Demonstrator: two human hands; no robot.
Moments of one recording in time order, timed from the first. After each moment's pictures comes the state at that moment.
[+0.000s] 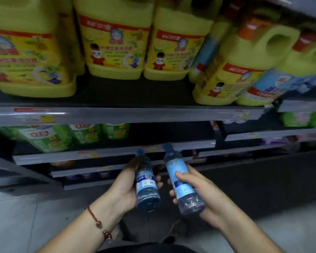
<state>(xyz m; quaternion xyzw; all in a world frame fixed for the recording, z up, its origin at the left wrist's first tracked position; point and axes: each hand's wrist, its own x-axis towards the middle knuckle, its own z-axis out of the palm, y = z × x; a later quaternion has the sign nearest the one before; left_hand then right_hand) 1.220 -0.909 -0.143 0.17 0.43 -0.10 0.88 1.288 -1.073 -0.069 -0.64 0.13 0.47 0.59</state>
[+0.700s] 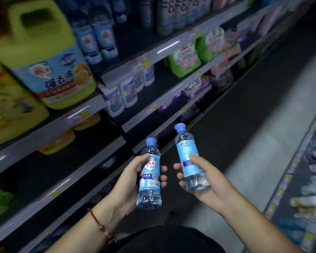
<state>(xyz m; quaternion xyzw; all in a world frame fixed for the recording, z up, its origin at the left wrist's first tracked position) 1.404 -1.251 -0.098 0.40 0.29 -0.30 0.82 1.397 -1.446 -0.085 -0.42 0.29 0.26 0.82</state>
